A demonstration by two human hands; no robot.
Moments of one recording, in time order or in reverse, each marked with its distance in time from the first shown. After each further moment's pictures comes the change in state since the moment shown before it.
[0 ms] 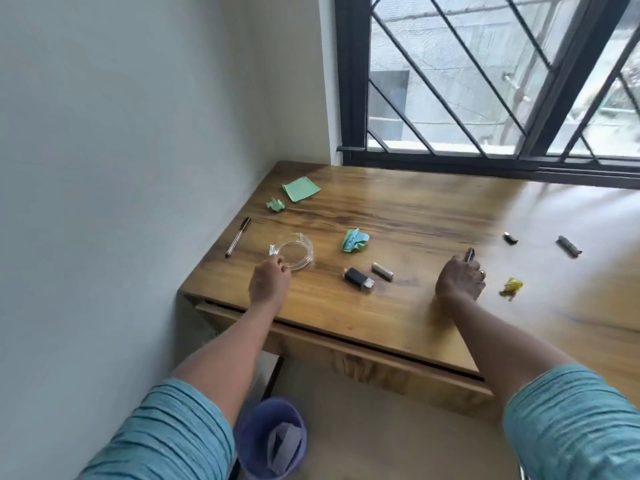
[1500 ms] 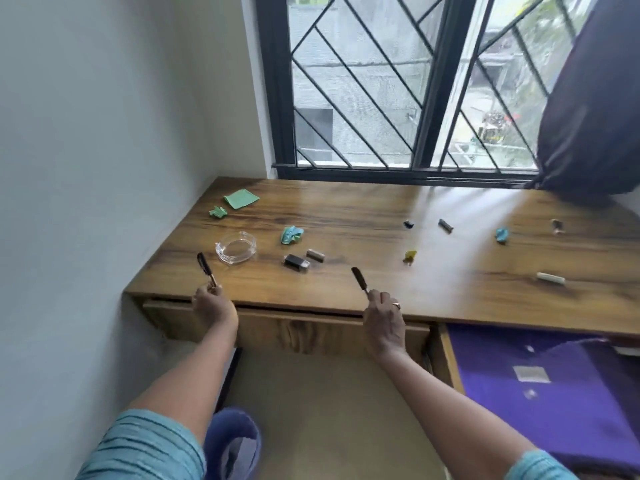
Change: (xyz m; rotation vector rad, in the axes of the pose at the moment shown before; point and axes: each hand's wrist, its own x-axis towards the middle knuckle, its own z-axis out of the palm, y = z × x) left_hand -0.087 -0.027 0.008 -0.565 0.236 -0.335; right_hand -0.178 0.088 -0.028 -0.038 0.221 -0.377
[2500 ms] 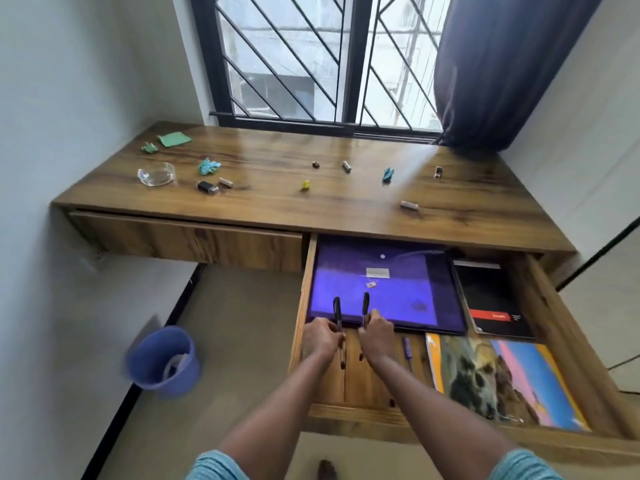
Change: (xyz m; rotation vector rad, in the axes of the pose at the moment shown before) left_hand -0.504 -0.049 0.057 0.370 -0.839 0.092; right_hand -0.186 0.288 -0.107 0.221 -0.414 0.298
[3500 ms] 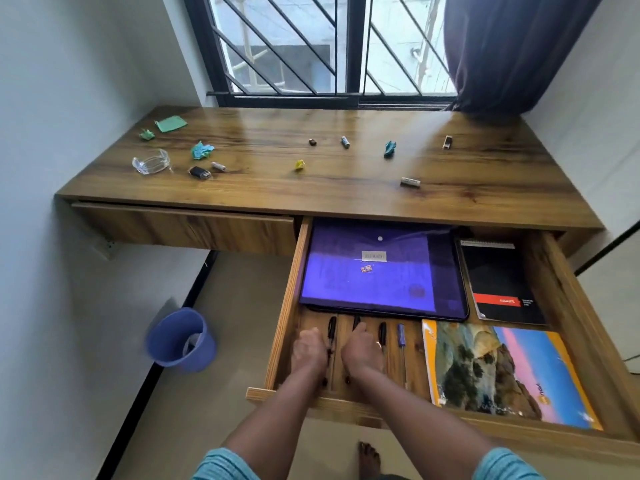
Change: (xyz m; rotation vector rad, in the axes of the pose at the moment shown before) left_hand -0.016 -0.018 0.039 0.402 0.047 -0.087; right_hand -0.019 0.025 0.019 -0.035 -0.162 0.143
